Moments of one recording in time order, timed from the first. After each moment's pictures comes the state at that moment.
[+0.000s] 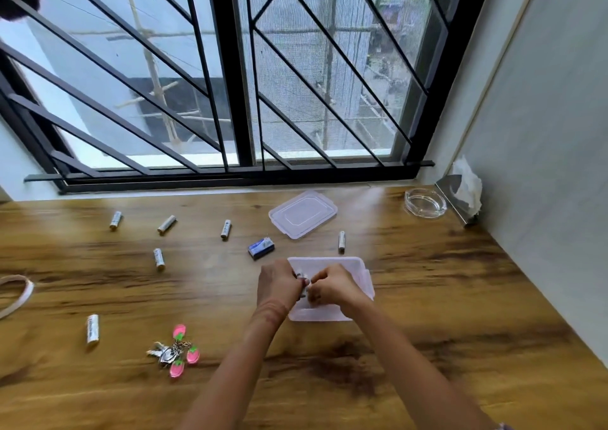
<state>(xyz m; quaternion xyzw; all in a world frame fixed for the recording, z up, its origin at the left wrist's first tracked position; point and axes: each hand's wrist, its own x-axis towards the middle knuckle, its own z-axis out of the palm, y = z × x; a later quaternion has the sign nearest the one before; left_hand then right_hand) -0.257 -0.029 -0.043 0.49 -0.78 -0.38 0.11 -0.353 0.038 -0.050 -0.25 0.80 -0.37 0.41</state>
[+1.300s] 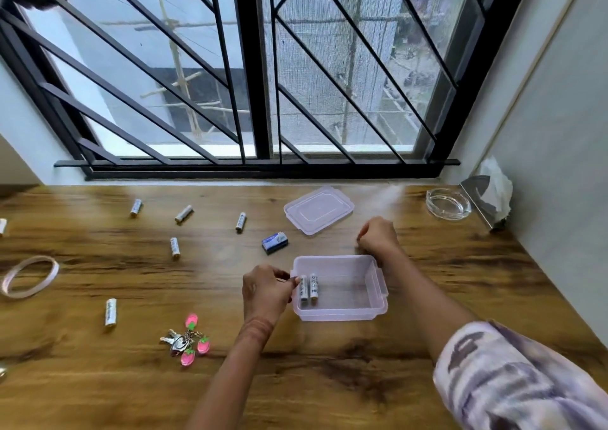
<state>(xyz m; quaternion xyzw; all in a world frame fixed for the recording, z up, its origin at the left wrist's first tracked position) -0.228 -0.032 -0.053 0.54 -0.70 -0.40 0.24 -0.453 -0.006 -0.055 -0.28 0.90 -0.30 0.16</state>
